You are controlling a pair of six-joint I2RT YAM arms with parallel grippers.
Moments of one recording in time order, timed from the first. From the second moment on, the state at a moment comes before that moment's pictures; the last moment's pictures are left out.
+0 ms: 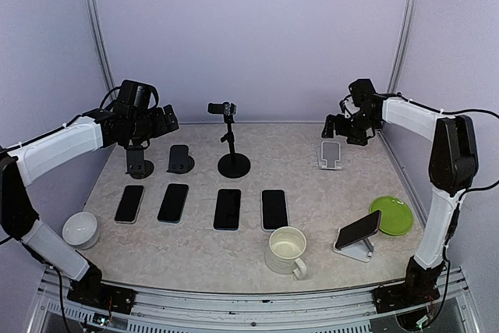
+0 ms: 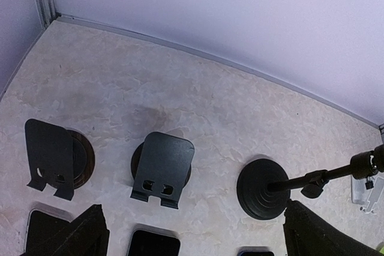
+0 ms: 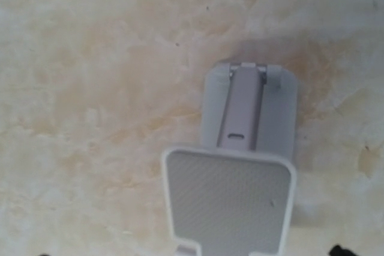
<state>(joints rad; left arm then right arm) -0.42 1.48 1.24 -0.36 -0.29 -0.57 0.22 1.91 1.62 -0.64 -0.14 0.32</state>
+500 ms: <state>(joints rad) -0.38 1.56 1.30 -0.36 -0.26 -0.57 0.22 2.14 1.77 -0.67 -0.12 0.28</state>
